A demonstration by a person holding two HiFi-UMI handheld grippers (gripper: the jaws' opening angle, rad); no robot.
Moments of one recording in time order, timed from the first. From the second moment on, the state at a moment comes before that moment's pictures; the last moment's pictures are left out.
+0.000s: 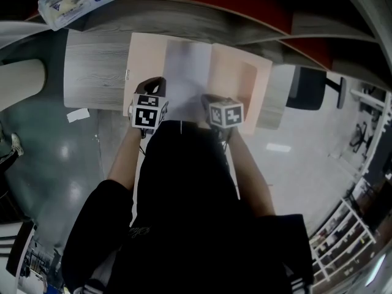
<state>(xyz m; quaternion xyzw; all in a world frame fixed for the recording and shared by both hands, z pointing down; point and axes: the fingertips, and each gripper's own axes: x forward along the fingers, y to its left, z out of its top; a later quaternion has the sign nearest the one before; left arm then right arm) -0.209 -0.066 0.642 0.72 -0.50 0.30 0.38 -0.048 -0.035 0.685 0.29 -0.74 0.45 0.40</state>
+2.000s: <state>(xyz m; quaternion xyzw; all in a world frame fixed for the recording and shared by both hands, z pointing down) -0.185 -0.064 0.664 0.70 -0.50 0.30 0.42 -0.018 -0.057 0.617 0.40 -0.78 0.42 0.26</state>
